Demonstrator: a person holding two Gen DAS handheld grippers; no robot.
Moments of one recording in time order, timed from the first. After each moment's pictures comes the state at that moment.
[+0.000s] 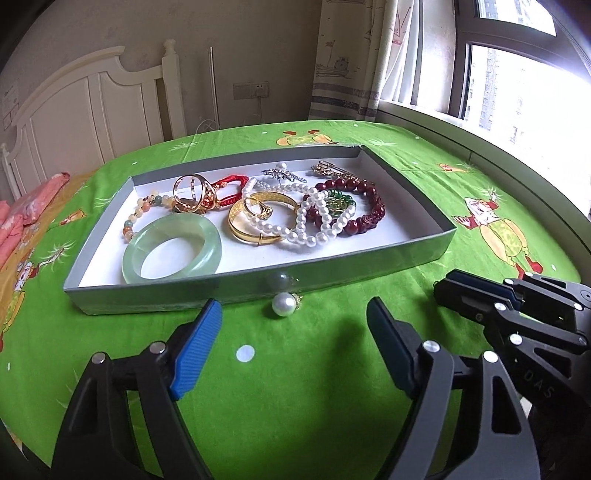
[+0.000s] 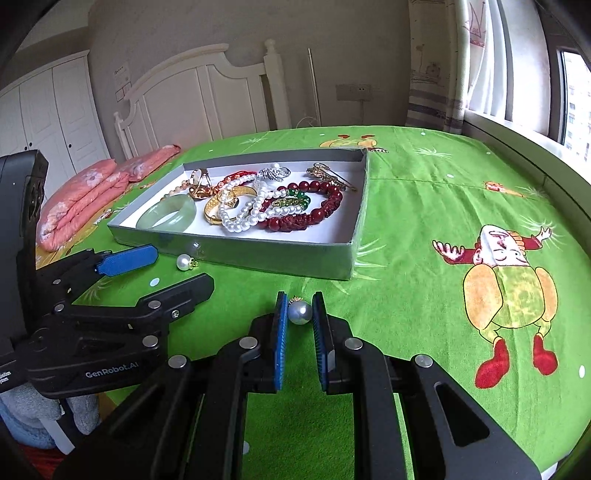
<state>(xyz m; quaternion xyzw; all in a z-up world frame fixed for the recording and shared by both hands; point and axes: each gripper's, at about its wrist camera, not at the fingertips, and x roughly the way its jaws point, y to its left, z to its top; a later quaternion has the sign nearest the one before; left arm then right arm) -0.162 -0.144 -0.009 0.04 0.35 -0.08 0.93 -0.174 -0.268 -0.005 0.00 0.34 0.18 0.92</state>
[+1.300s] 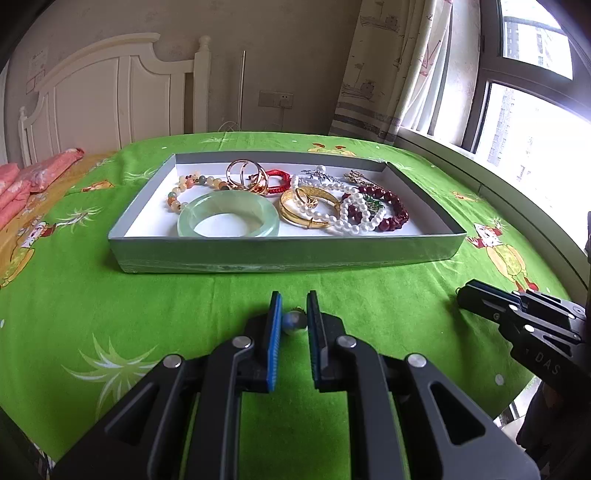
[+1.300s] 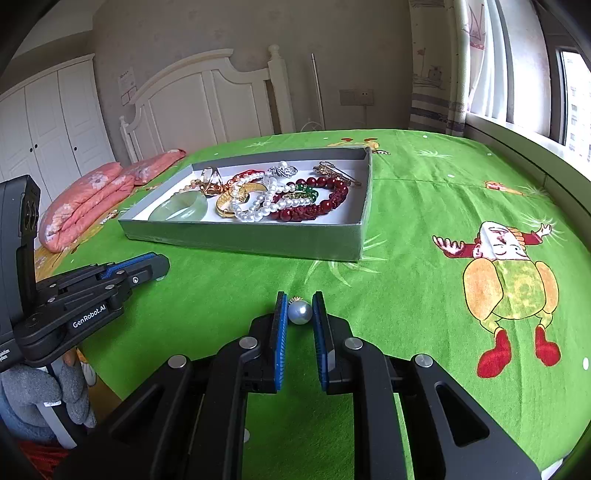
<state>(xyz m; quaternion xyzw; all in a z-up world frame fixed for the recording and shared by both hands) -0.191 -0.095 -0.015 -0.04 0.32 -0.07 0.94 -0.188 -0.266 -0.007 0.01 0.33 0.18 0.93</state>
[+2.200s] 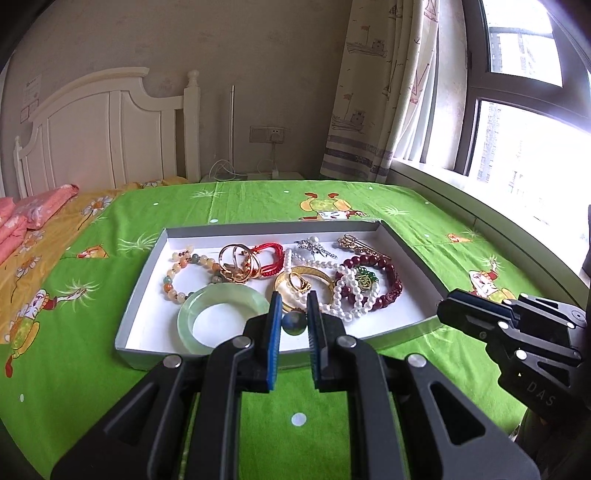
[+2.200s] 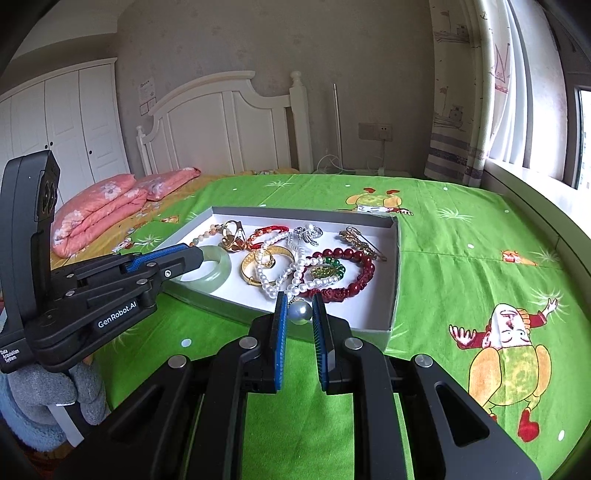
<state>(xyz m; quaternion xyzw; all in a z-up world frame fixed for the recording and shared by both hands) -0.156 -0.104 0.035 -0.01 0.27 -0.08 0.96 -0.161 -0.240 0.041 -0.01 0.28 0.21 0.94</state>
